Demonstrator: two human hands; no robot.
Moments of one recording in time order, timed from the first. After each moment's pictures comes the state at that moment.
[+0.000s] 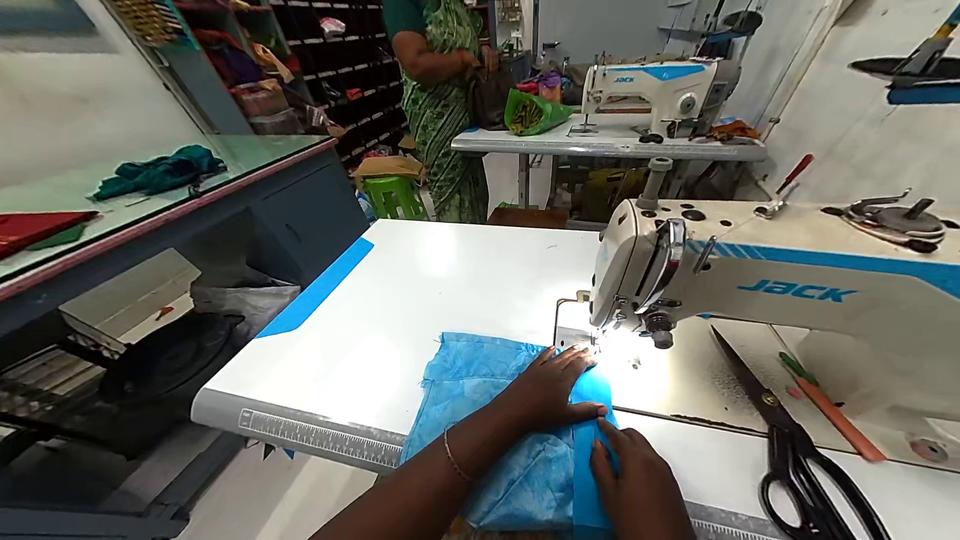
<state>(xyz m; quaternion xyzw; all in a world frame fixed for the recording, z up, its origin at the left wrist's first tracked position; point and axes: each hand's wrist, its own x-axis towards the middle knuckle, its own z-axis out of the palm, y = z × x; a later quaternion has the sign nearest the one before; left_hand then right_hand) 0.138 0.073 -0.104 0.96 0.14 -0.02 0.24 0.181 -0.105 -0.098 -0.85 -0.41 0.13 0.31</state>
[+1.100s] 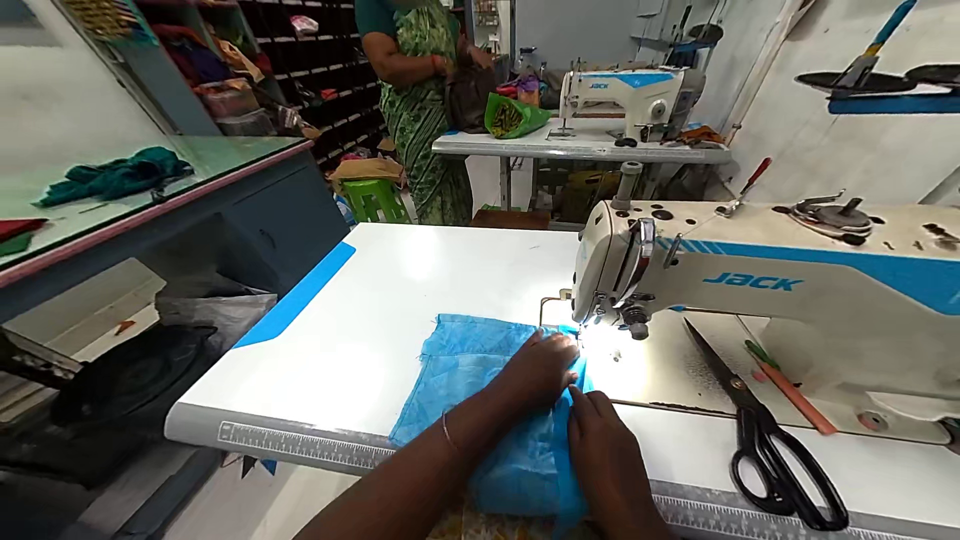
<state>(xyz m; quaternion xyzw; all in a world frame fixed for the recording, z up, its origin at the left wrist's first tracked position) 0.148 0.071 -0.087 0.97 0.14 0.00 0.18 0.180 -0.078 -0.112 -0.83 -0.47 0.00 0.30</state>
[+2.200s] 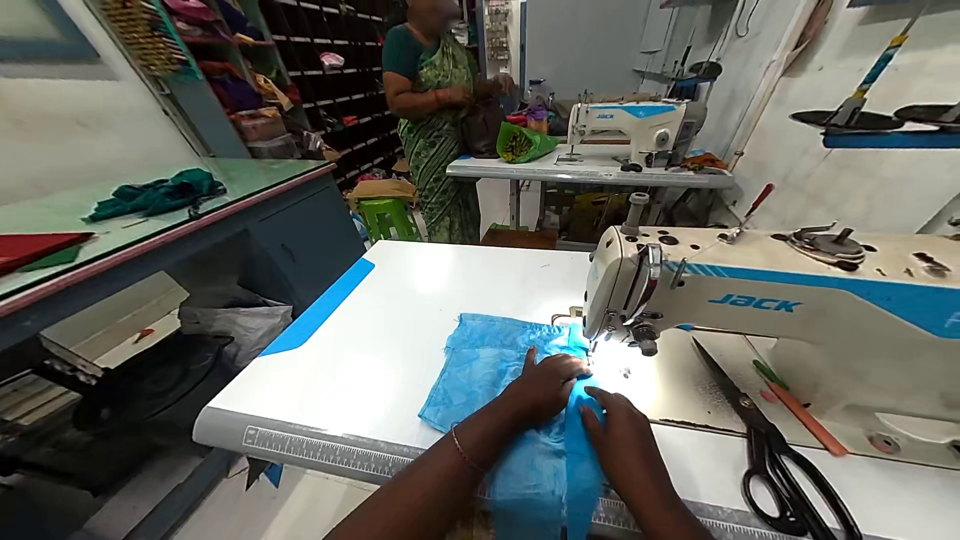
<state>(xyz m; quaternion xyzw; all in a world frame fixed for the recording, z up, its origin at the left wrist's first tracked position) 0.140 0.084 -0.101 0.94 0.14 0.04 0.30 0.207 -0.067 -0.083 -0.84 -0.42 0.18 0.30</state>
